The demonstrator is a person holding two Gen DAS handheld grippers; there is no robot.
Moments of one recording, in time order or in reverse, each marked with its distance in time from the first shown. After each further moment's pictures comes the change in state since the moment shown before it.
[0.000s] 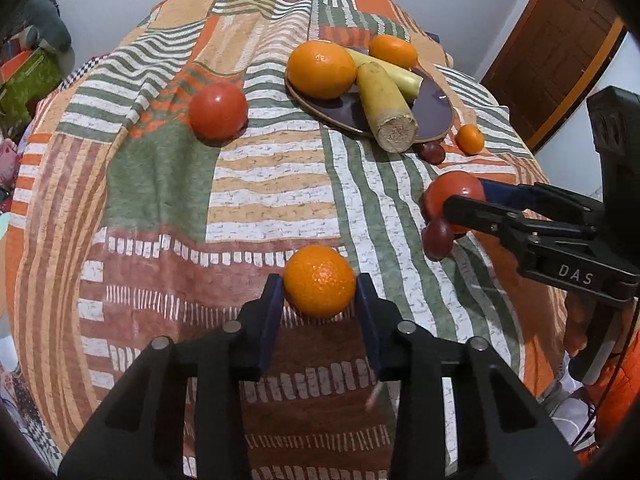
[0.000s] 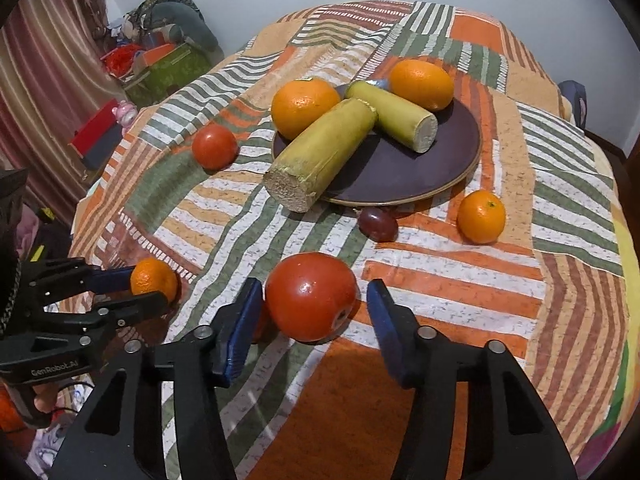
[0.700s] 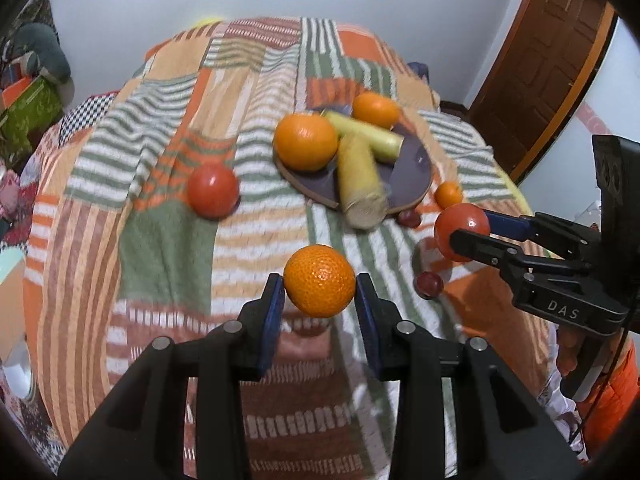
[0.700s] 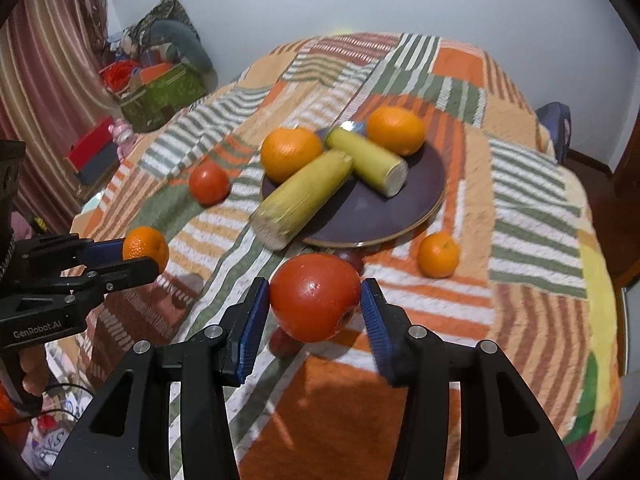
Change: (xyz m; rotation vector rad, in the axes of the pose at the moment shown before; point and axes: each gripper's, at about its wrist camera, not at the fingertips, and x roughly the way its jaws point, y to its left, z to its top) left arm -0.032 -0.011 0.039 0.027 -0.125 -0.017; right arm -0.035 -0.009 0.014 -0.009 -0.100 -0.064
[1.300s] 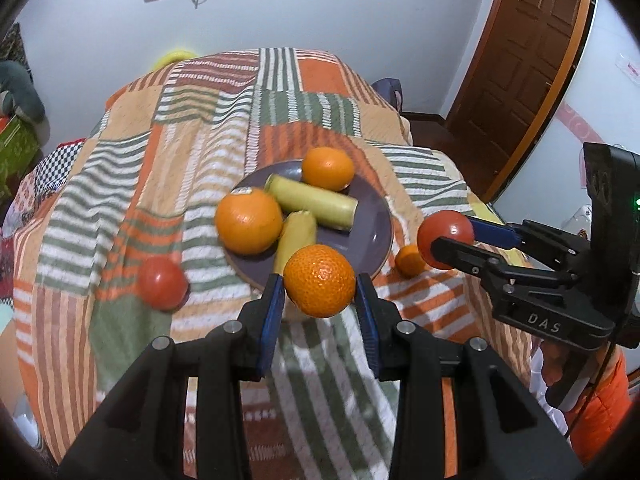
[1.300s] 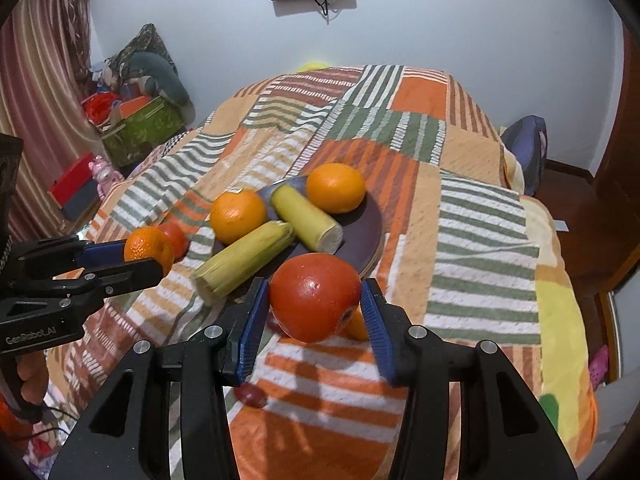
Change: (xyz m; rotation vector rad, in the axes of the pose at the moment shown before) left arm 0.015 -0.043 0.065 0.078 -0.061 -0.052; right arm -0.015 -0.041 0.032 0.033 -0.090 -0.059
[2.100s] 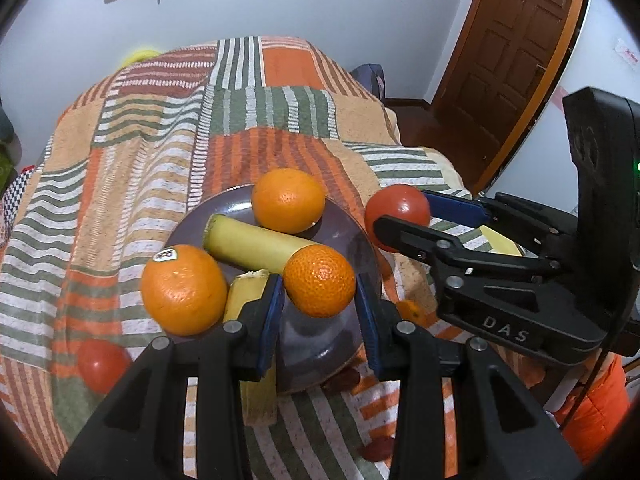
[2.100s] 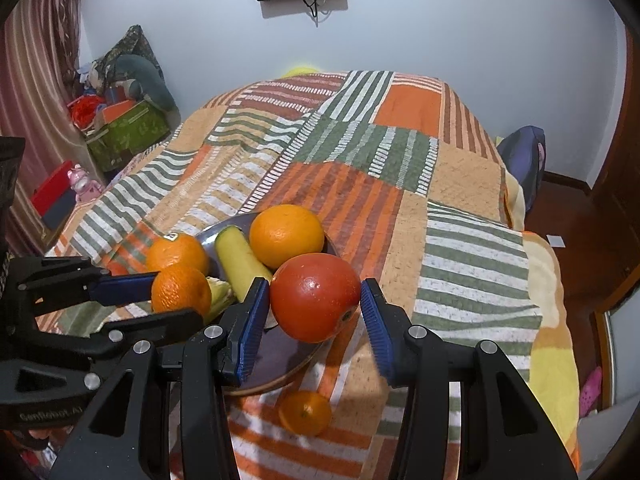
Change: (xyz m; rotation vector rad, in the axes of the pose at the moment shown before) left arm 0.082 -0.023 0.051 0.055 0.056 -0.049; right arm 0.049 -0.036 0.041 -0.020 -0.009 -0.022
